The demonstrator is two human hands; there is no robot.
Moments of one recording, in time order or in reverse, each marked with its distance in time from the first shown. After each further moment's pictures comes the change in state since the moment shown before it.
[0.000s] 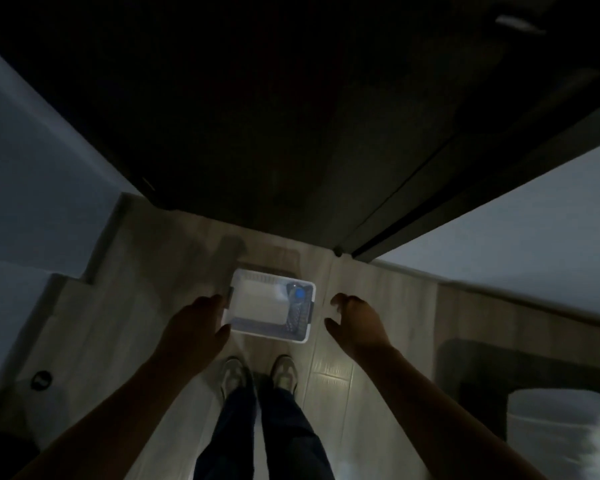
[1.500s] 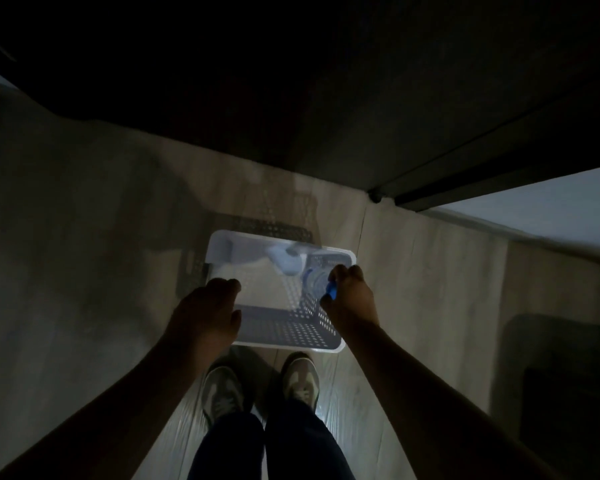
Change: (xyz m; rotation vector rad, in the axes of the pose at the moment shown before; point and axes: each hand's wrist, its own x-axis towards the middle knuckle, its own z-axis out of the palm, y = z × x) left_hand 0.251 -0.132 0.271 0.053 -0.200 0.132; right_hand 0.275 0.081 0.287 0.006 0.022 0.195
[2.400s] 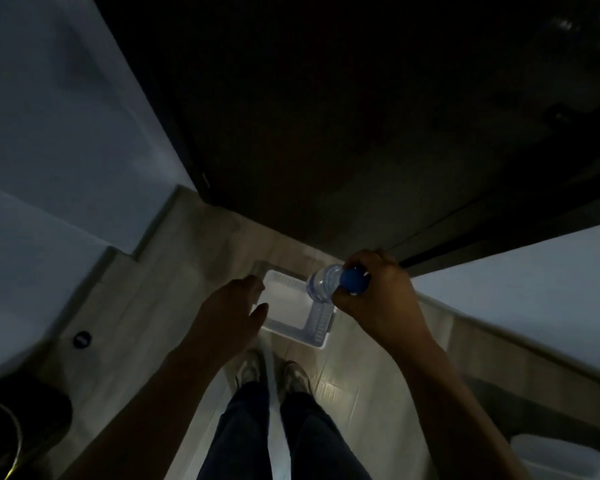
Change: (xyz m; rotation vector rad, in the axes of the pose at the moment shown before) left_hand -0.355 0.154 -0.288 -0.392 0.357 -0.120; right_hand -0.364 -0.145 -0.386 0.133 0.183 -0.517
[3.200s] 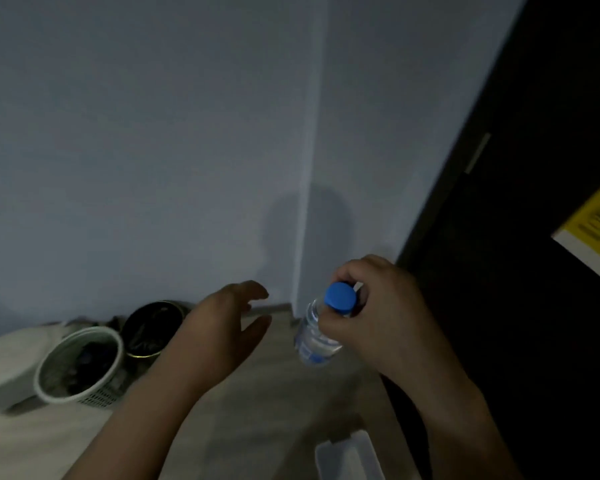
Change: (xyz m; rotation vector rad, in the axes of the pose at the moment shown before) left_hand -0.284 0.055 -0.125 -0.087 0.935 -0.486; right_hand -0.107 -0.271 -0.082 -0.006 -0.293 -1.127
